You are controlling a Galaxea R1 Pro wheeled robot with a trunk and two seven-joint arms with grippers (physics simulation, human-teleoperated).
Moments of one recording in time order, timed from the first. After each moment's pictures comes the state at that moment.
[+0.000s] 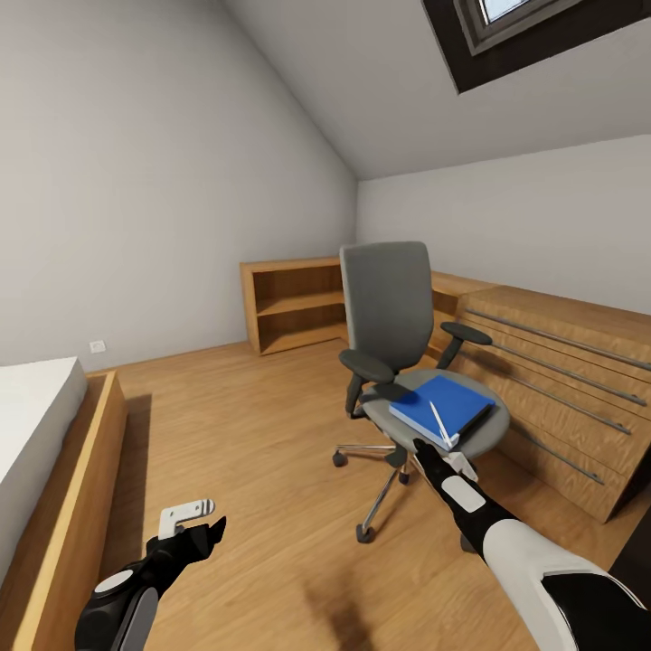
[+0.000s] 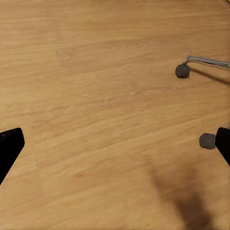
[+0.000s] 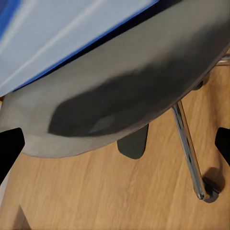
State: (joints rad) left arm -0.07 -0.02 0.07 -1.55 0.20 0.61 0.06; right arm -0.85 -0.03 0.06 -0.22 -1.10 -0.06 0.03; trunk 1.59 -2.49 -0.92
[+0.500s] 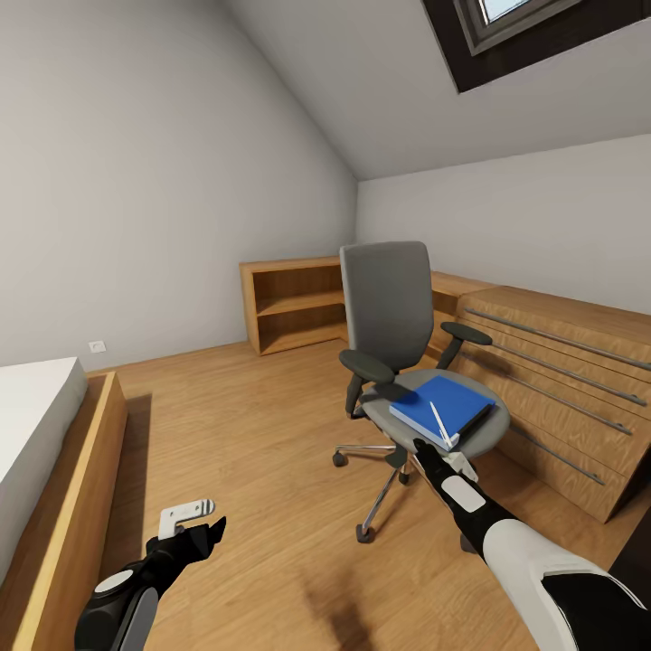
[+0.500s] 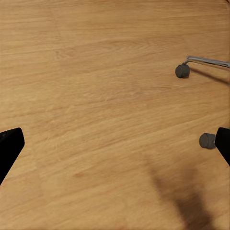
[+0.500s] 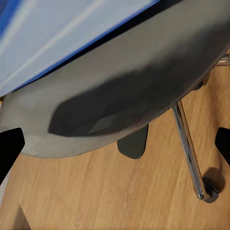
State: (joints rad) left arm -0.07 -0.02 0.07 -1.55 0.20 0.61 0.06; right arm -0.85 -0.03 0.06 -0.22 -1.10 -0.06 0.03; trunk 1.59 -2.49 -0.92
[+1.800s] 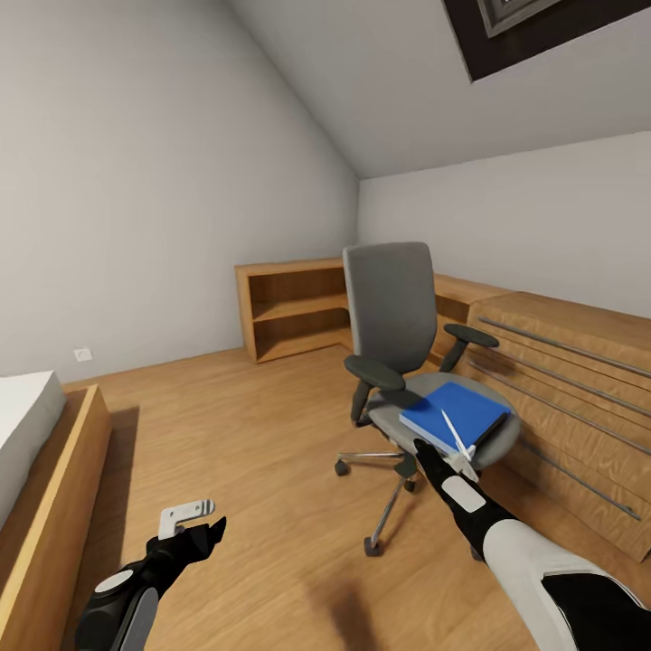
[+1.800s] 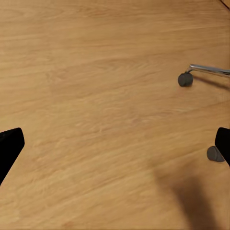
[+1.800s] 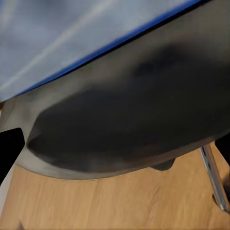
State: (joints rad) left arm -0.07 -0.02 0.07 -1.55 0.20 0.61 0.06; right arm -0.85 -0.03 0.06 -0.22 -1.10 -0.06 0.03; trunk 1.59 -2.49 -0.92
